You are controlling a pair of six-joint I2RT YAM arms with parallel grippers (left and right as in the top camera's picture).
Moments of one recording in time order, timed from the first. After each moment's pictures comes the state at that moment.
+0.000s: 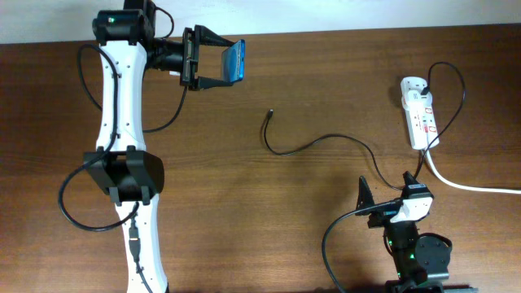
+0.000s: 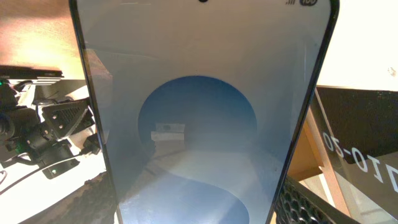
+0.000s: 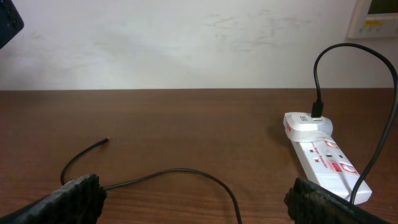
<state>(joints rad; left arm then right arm) -0.03 2.51 2.77 -1.69 1.27 -1.25 0.02 0.01 0.01 -0.07 -0.07 0.06</state>
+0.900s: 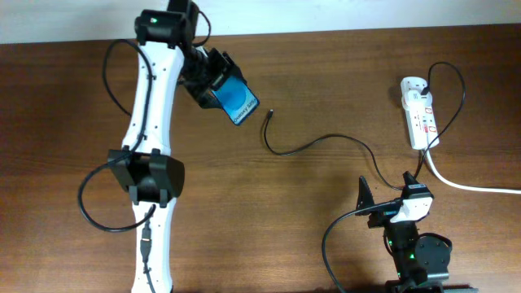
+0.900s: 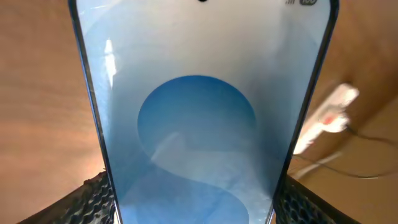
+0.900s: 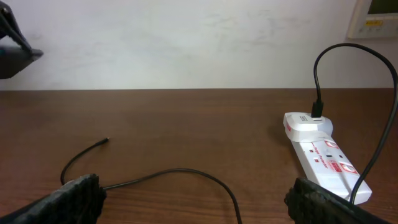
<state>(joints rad) -0.19 2.51 2.77 -1.69 0.51 -0.73 0.02 0.01 0.01 -0.07 -0.07 0.06</state>
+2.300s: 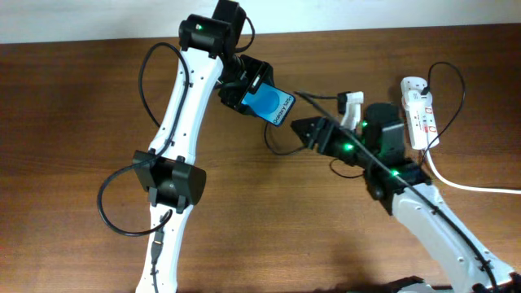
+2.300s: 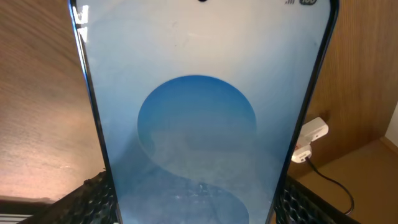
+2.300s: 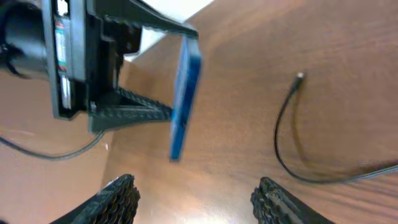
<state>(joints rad) -0.34 2.51 2.77 -1.63 0.47 -1.28 0.25 1.33 0.80 0.05 -0.53 0.75</state>
